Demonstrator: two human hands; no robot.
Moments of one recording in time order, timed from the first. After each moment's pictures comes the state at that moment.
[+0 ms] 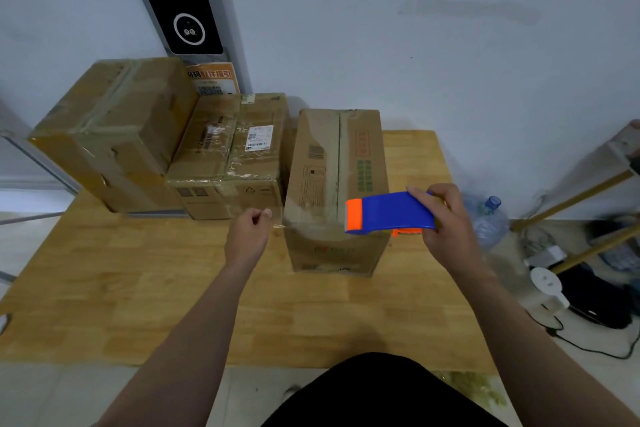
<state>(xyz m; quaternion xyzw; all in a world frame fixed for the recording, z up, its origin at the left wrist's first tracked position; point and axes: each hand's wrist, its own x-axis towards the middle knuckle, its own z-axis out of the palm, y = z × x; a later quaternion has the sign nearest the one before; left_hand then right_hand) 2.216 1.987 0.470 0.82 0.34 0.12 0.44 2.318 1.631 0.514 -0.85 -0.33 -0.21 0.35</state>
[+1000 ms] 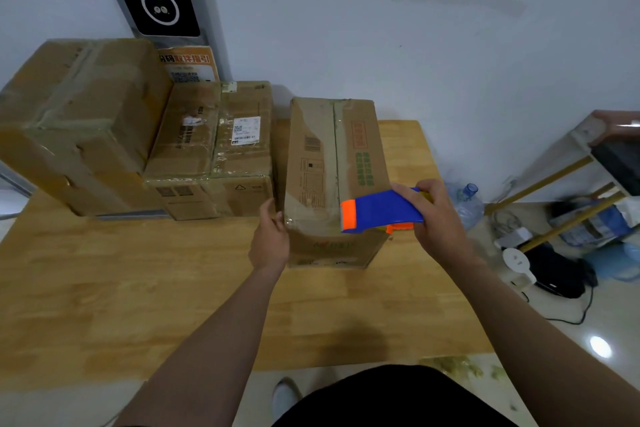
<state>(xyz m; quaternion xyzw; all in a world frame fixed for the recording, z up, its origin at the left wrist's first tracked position) 2.243 1.961 0.425 0.83 0.34 0.07 0.43 2.322 1.662 0.507 -0.90 -0.31 -0.16 0.24</state>
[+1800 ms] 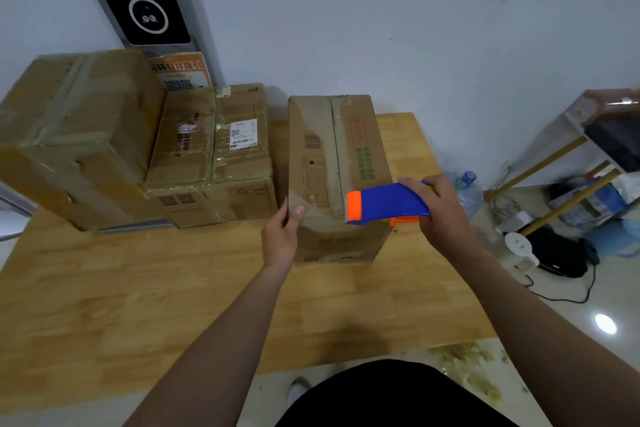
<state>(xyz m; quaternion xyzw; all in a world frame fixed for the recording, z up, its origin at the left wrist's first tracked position) 2.241 1.959 0.439 0.74 0.25 0.09 0.62 2.313 1.664 0.503 -0.92 -0.27 -0.17 0.24</state>
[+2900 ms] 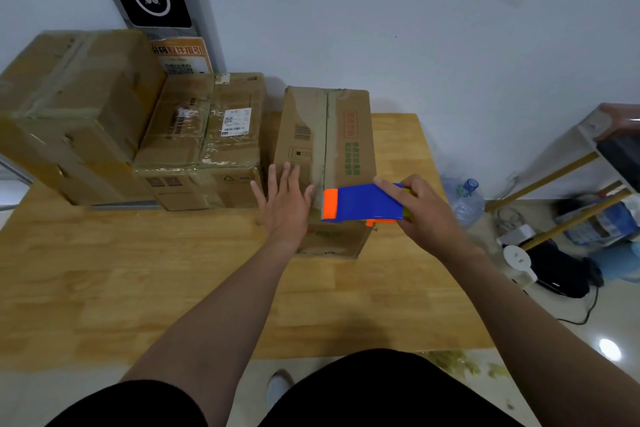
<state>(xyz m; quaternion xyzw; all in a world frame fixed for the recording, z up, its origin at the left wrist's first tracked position) 2.287 1.913 0.456 0.97 0.19 0.07 0.14 2.330 1.640 0.514 -0.90 -0.37 -0.11 0.17</state>
